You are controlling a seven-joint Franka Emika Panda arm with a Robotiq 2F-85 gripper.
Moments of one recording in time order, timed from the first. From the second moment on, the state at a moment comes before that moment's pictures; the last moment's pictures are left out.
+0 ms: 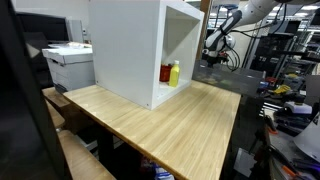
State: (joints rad) arm -0.60 0.68 -0.13 -1.70 0.08 2.47 -1.09
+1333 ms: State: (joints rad) arm -0.60 0.68 -0.13 -1.70 0.08 2.47 -1.09
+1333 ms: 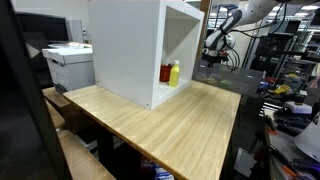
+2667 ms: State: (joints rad) arm -0.60 0.66 -0.13 -1.69 0.08 2.43 -1.09
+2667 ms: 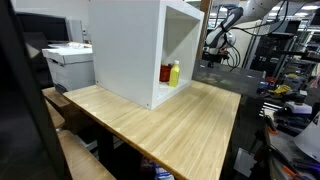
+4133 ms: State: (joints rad) arm -0.55 0.53 -0.19 -1.69 0.06 2.29 -1.09
